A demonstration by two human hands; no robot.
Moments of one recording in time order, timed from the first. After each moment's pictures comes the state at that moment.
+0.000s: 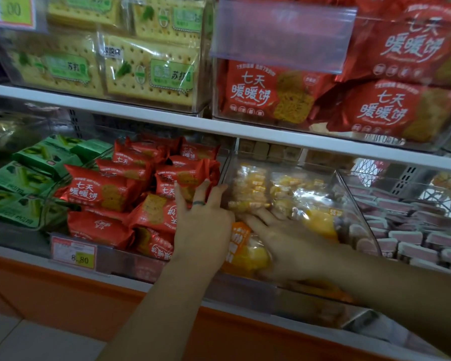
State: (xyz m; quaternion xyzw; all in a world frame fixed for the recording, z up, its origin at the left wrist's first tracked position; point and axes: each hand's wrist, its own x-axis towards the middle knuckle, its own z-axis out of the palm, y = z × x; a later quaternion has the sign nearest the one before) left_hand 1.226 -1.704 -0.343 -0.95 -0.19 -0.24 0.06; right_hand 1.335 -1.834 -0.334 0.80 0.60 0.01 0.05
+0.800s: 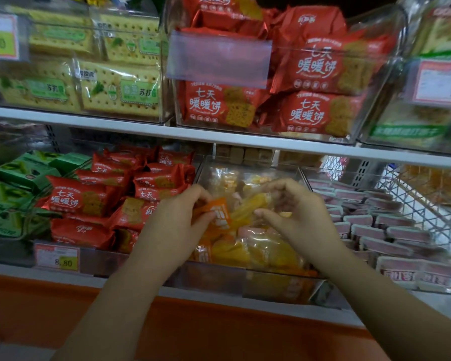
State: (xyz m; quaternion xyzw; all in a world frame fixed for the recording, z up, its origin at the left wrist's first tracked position) left_hand 1.181 -1.726 -0.302 -0.91 -0.11 -0.29 -0.29; right_hand 1.304 -1.894 -0.294 0.79 0.41 0.10 -0.43
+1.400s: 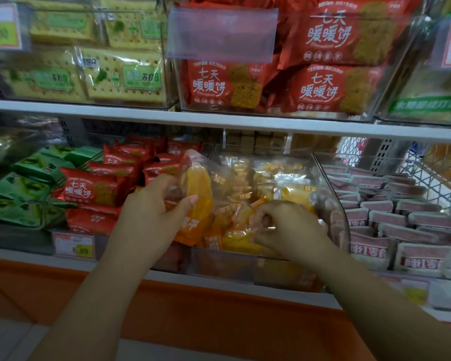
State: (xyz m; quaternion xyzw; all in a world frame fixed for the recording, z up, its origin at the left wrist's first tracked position) left_hand 1.158 -1.709 -0.305 -0.87 -0.21 -0.33 -0.31; right_hand 1.307 -1.880 -0.335 0.88 0.43 0.03 -0.19
